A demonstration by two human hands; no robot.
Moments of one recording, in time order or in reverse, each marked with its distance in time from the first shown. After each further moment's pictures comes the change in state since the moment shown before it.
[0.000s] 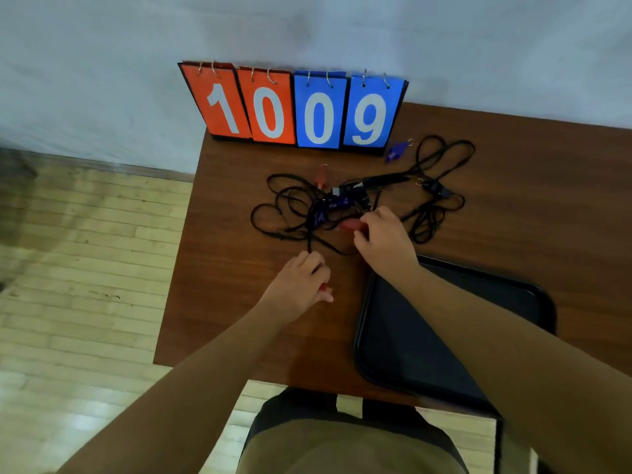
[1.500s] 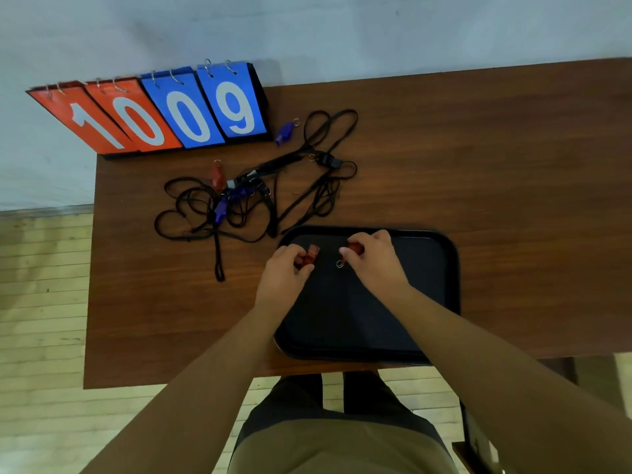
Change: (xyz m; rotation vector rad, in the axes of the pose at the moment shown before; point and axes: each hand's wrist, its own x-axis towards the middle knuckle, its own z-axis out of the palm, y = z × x) left_hand 0.065 0.144 0.037 -0.372 0.063 -0.491; right_hand -0.118 0.137 -0.029 0.385 -0.035 0.376
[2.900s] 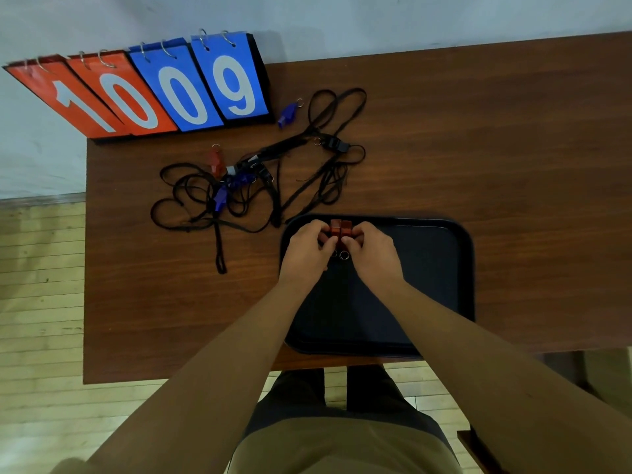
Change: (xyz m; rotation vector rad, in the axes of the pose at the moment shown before) left_hand 0.024 0.024 0.018 -0.190 -0.026 0.066; right_hand 0.008 -0.008 0.027 0.032 0.105 0.068
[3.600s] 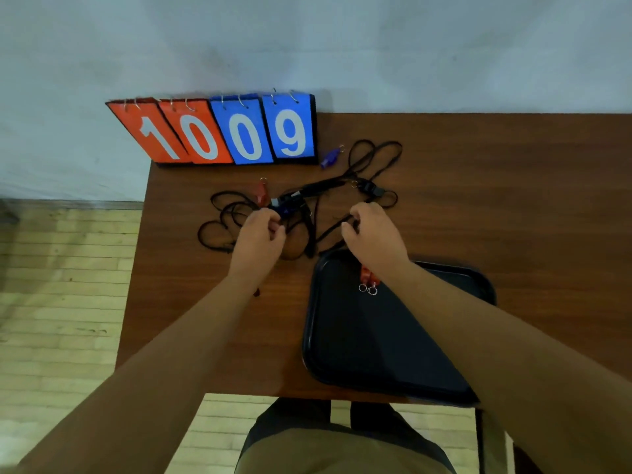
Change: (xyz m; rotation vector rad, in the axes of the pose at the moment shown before) left_hand 0.022 -0.027 -0.146 0.169 0.257 -0.027; right_hand 0.041 -0.104 -0.025 -0.147 -0.017 -0.335
